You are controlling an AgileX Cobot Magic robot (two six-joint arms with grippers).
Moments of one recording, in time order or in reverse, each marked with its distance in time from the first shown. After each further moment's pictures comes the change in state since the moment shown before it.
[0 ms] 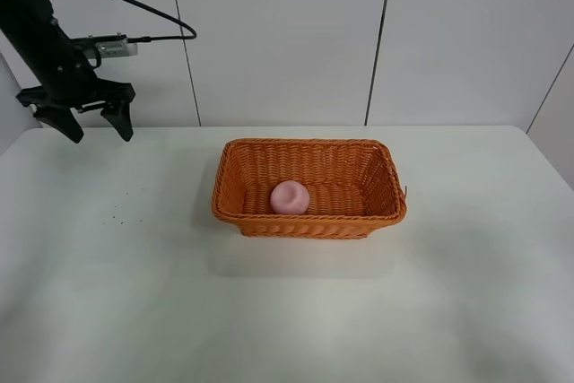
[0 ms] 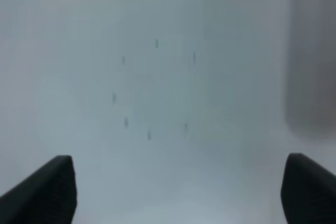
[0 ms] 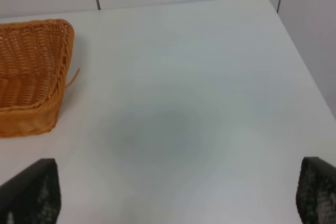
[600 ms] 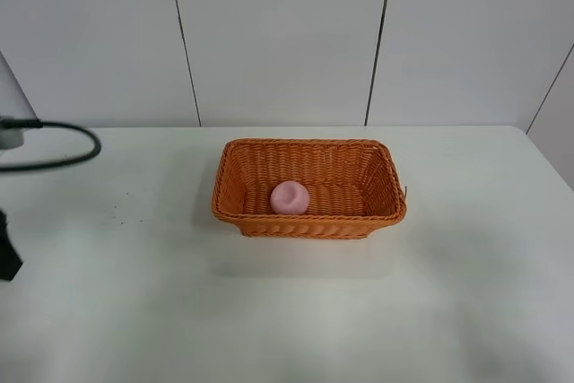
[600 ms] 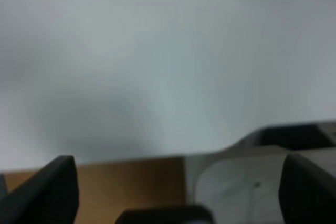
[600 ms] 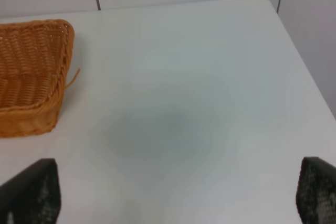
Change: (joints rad) left arm 0.000 -0.976 0.935 0.049 0.000 0.007; right arm 0.000 0.000 0.000 0.000 0.000 0.000
